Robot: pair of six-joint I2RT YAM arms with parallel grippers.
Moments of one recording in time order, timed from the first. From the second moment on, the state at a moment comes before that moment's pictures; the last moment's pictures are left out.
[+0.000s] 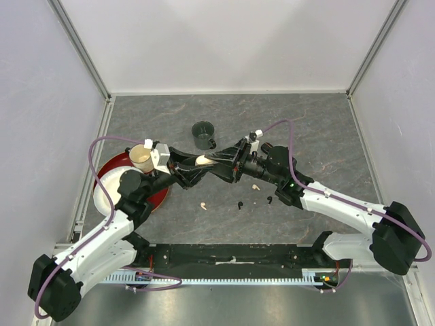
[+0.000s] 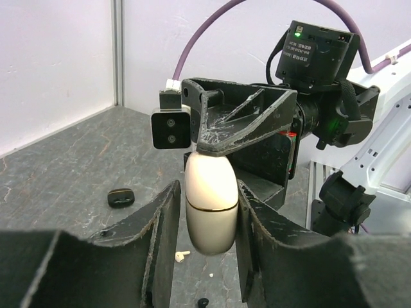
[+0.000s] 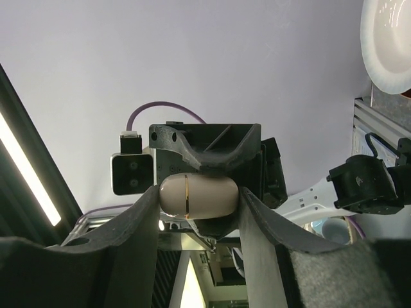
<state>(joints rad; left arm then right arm) -0.56 0.81 0.45 0.73 0.55 -0.34 0.83 1.24 0.76 0.52 -0.35 1.80</state>
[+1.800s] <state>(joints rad) -0.57 0.77 0.34 0.85 0.47 -0.36 0.84 1.24 0.73 0.55 -0.32 1.77</state>
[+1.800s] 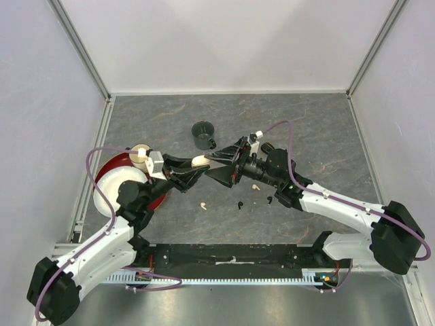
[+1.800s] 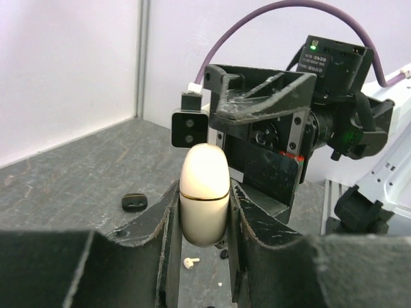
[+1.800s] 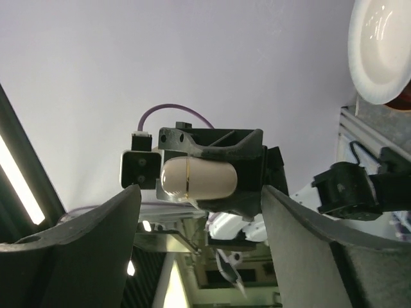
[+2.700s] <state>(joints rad) -0.57 0.63 0.17 1.09 0.45 -0.38 0.91 1.11 1.06 -0.22 -0.19 0.66</state>
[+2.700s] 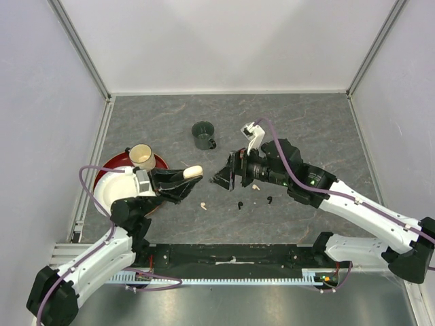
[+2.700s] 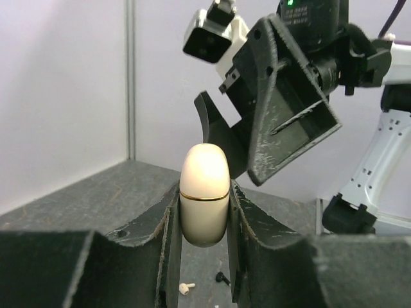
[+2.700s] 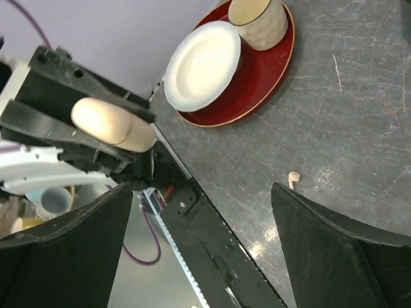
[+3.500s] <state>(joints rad) -0.56 0.73 0.20 1.17 0.63 -0.41 0.98 1.15 1.14 -0.27 -0.12 0.54</state>
